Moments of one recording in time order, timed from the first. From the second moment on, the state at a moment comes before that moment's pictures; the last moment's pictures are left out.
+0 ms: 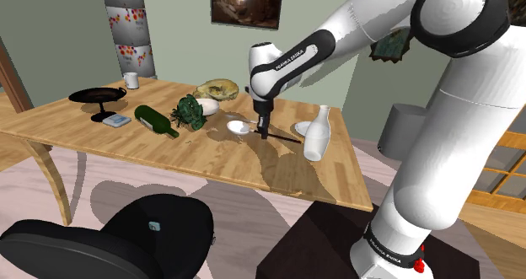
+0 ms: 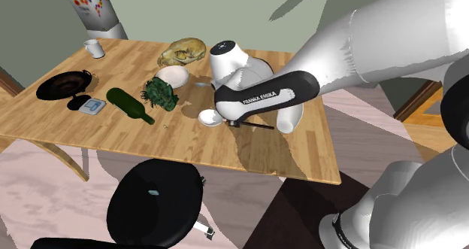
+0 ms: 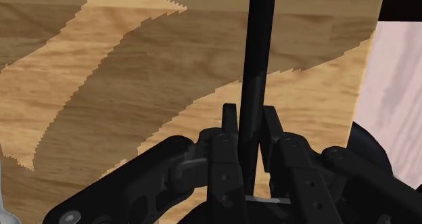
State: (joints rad) arm 0.02 0.01 -0.08 -2.25 -0.17 2.21 -0.45
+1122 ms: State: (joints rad) arm 0.08 0.36 -0.03 -1.69 -0.14 1.99 -0.39
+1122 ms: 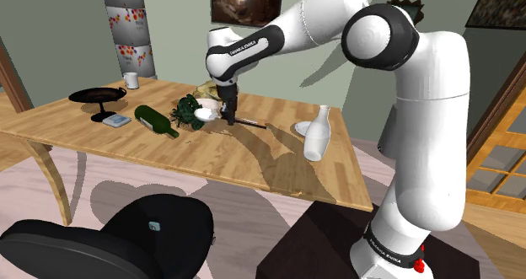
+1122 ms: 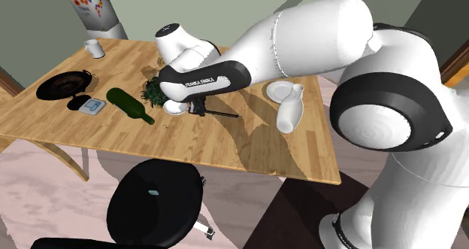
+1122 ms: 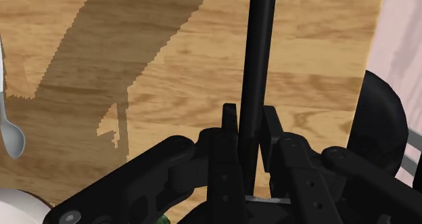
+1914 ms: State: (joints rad) arm 0.11 0.65 -0.02 -1.32 -0.13 1.90 -0.36
